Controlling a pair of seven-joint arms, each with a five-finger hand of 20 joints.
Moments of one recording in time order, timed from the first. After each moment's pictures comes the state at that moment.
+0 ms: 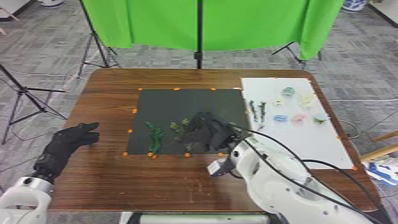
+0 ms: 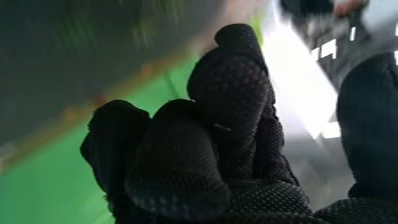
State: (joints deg) left arm 126.1 -57.2 -107.3 -113.8 65.2 -0.7 -1.3; right arm -79.6 -53.3 46.6 -119.2 -111.1 -1.2 22.7
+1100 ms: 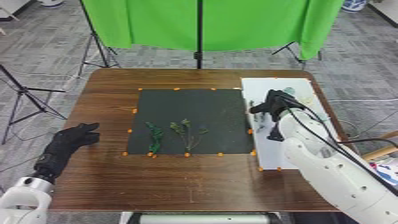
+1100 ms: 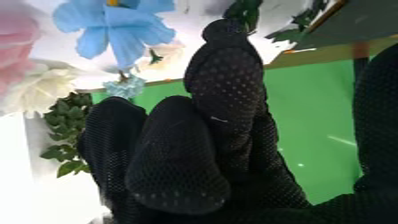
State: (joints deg) left arm 126.0 -57.3 -107.2 -113.9 65.2 -0.8 -1.5; right arm -71.6 -51.0 54.7 -96.2 -124.2 -8.4 38.2
